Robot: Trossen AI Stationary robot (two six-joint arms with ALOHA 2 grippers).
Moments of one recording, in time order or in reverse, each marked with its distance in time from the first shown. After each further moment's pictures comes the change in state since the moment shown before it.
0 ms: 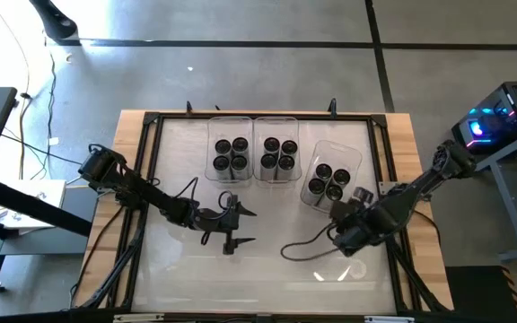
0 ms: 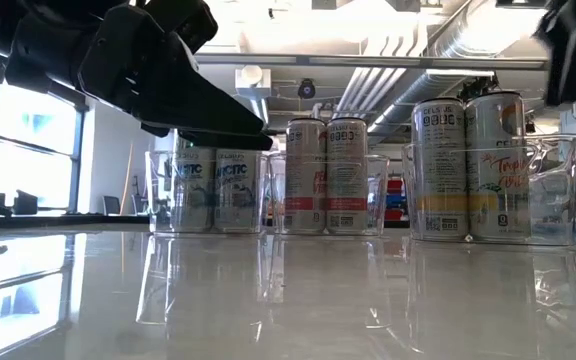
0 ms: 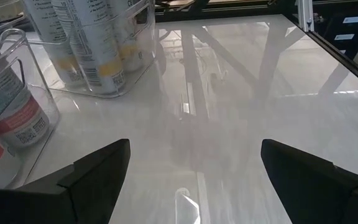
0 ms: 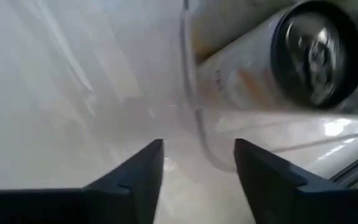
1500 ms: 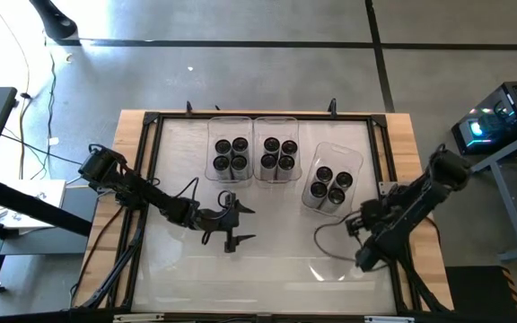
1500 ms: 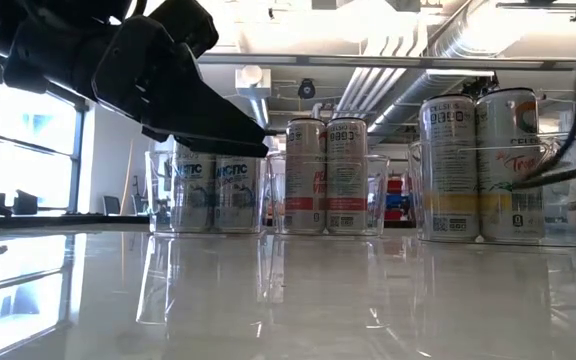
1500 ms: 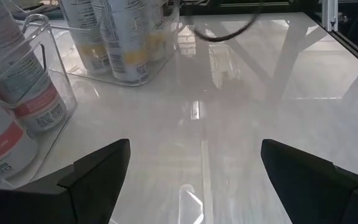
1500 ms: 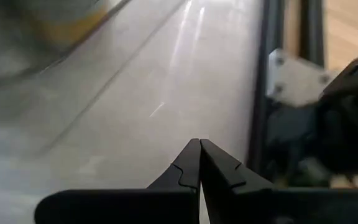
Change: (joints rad) left arm 0.001 0.001 0.000 -0.024 -0.056 -0.050; right arm 0.265 0.122 -0.384 -0.073 -0.058 1.195
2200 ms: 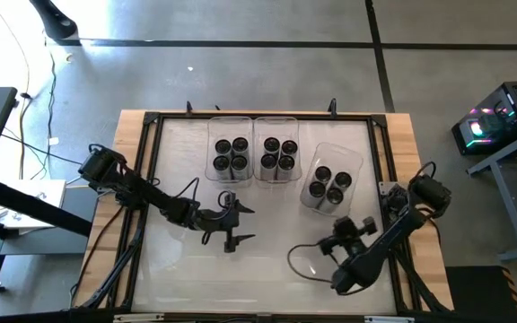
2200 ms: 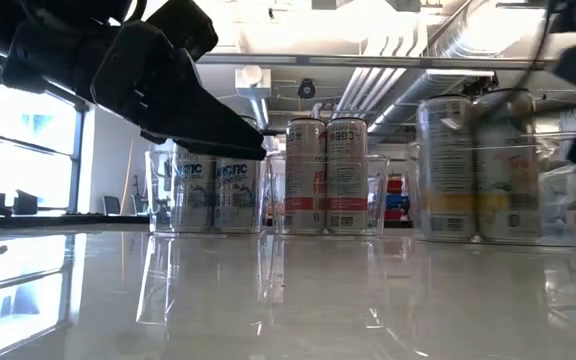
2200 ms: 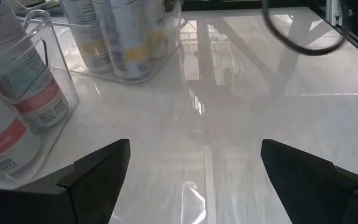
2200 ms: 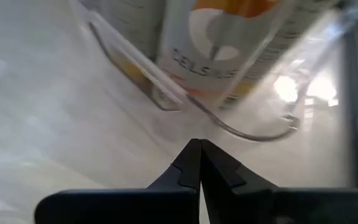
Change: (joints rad) left arm 0.000 0.001 0.000 -0.018 -0.007 0.000; right arm -0.049 0.325 0.391 -0.060 0.333 -0.114
